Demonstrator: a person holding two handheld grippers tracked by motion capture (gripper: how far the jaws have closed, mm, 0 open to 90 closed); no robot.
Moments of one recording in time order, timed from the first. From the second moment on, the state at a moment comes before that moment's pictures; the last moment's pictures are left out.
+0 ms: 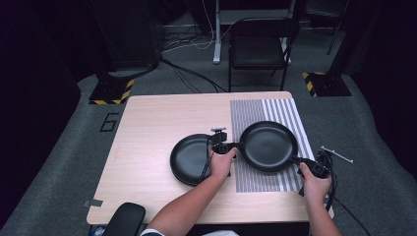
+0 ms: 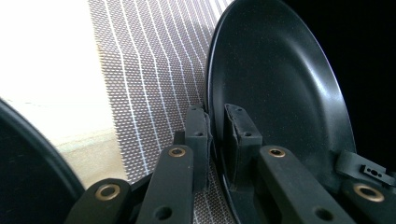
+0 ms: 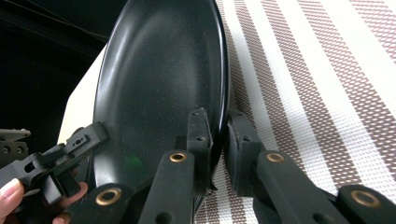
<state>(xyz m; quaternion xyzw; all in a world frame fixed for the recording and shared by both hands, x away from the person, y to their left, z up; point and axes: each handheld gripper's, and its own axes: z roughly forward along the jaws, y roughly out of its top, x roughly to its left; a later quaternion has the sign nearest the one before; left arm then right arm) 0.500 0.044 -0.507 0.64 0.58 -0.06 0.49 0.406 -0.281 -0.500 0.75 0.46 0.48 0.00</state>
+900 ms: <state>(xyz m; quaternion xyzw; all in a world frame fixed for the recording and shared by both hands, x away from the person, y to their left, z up) 0.530 0.032 -0.508 0.64 0.60 -0.06 0.47 0.434 -0.289 -0.513 0.76 0.43 0.48 -0.02</state>
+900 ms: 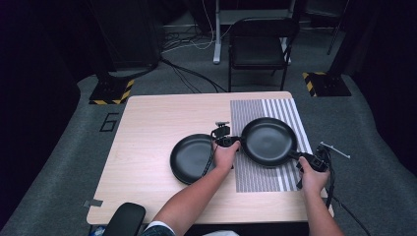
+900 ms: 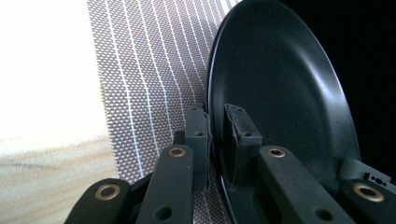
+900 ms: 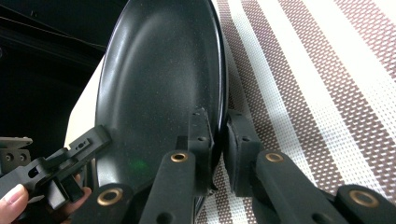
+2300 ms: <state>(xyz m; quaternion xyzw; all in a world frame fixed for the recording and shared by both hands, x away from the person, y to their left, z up) 0.552 0.019 -0.510 0.68 0.61 -0.04 0.41 0.449 -0.287 -0.525 0.78 0.44 0.45 -0.01</state>
